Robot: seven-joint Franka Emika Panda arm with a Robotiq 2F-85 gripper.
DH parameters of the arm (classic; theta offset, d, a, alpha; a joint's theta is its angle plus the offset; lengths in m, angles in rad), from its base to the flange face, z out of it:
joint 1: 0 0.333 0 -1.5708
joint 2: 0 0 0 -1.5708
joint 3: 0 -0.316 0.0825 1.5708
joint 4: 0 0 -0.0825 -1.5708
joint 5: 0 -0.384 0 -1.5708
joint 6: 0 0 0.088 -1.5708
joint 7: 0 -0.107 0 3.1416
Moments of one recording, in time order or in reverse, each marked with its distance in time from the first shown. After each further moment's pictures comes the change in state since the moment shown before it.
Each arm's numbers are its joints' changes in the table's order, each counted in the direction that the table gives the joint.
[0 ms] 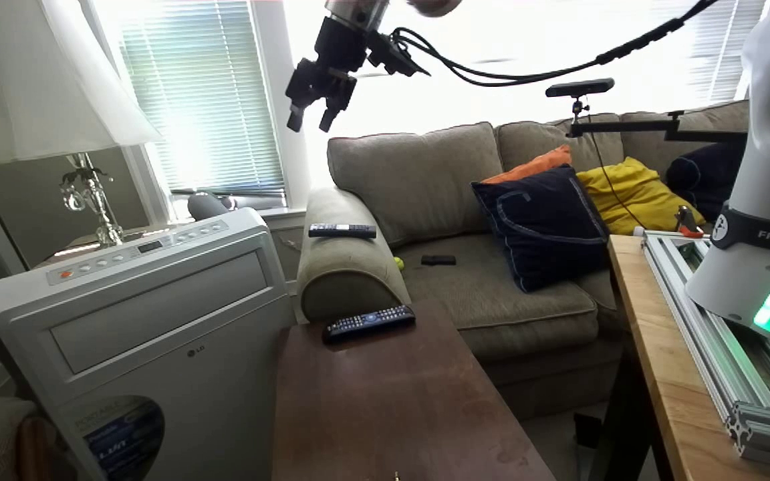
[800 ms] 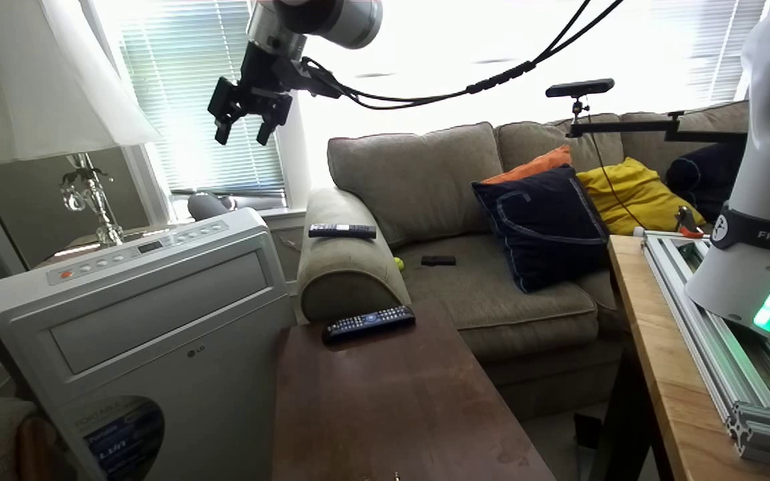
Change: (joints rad) arm 0.001 0.366 -0.010 -0.453 0.140 -0.016 -0.226
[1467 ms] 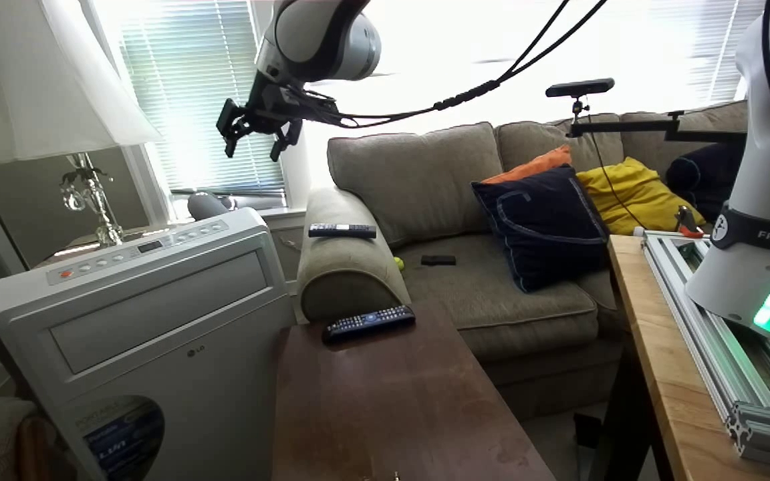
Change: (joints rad) arm 0.086 0.105 0.144 -0.035 0.016 0.111 -0.321
